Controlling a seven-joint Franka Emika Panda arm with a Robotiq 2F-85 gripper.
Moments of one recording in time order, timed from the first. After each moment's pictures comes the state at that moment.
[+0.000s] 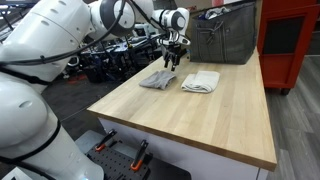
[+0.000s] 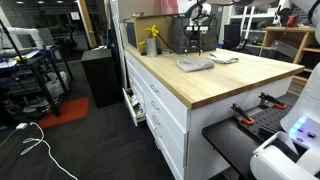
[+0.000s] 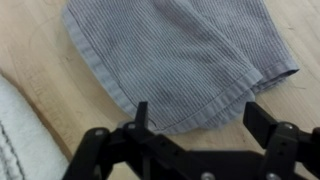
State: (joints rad) arm -0.12 0.97 -0.03 -0.95 0.27 1.53 0.41
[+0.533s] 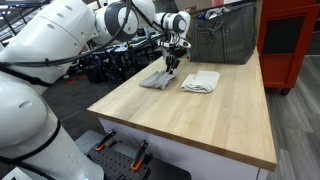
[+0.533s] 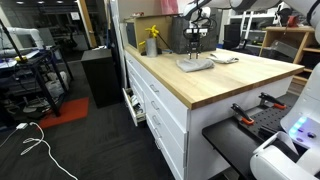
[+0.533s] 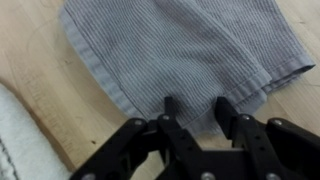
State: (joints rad) arm -0.12 1.02 -0.03 -0.89 0.26 1.49 0.44
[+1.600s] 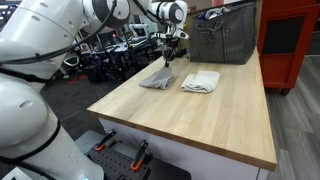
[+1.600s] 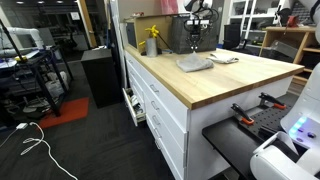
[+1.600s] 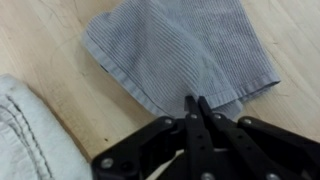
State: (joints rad) arm -0.12 0.88 -0.03 -1.01 0.26 1.50 0.43
